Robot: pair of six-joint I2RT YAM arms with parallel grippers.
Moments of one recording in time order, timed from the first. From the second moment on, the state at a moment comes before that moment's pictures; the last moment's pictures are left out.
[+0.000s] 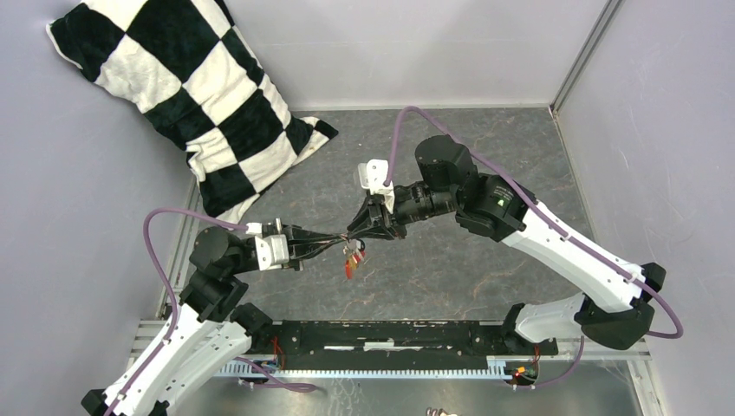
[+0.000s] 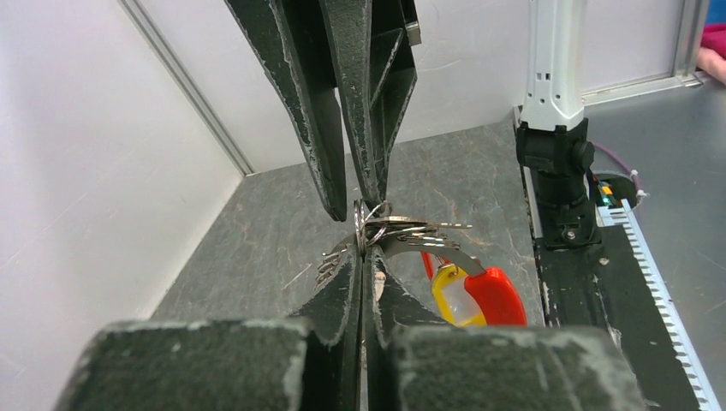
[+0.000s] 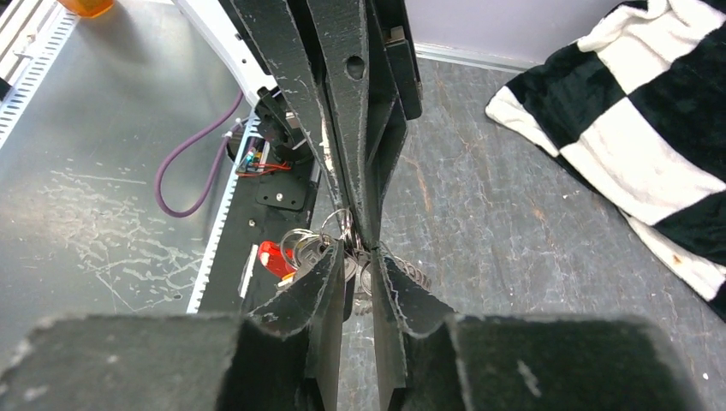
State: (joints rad) left arm -0.61 0.50 0.65 0.11 0.79 0.20; right arm 0.99 1.32 1.57 -0.60 -0.67 -0.32
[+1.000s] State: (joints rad) left arm -0.61 0.50 0.66 0.04 0.80 0.20; right arm 1.01 1.35 1.58 -0.61 -0.66 -0.30
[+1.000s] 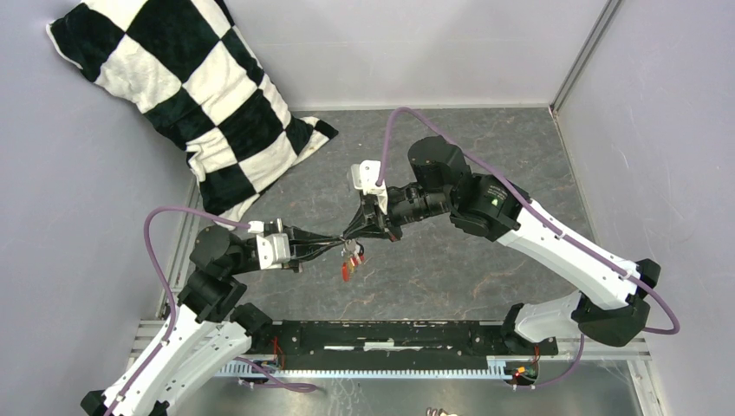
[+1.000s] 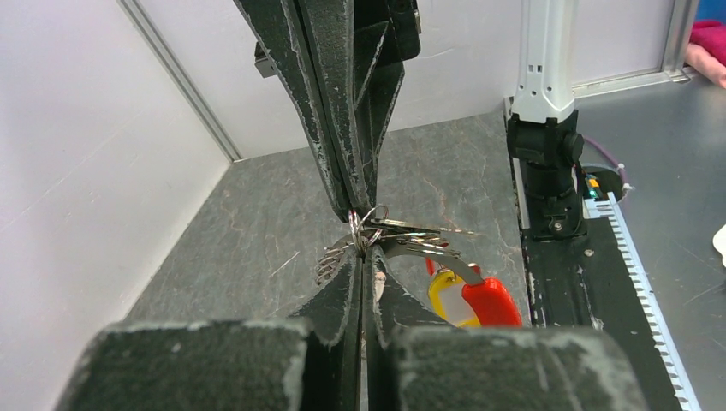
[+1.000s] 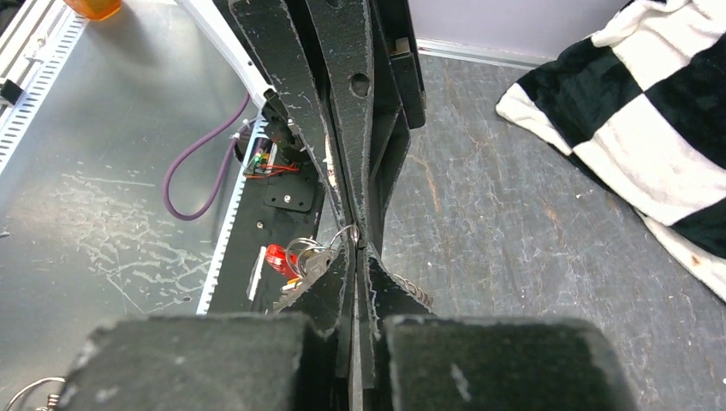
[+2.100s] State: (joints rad) left arm -0.61 0.53 0.75 -0.20 0.63 0.20; right arm 1.04 1.39 1.64 -0.75 -0.23 -0.10
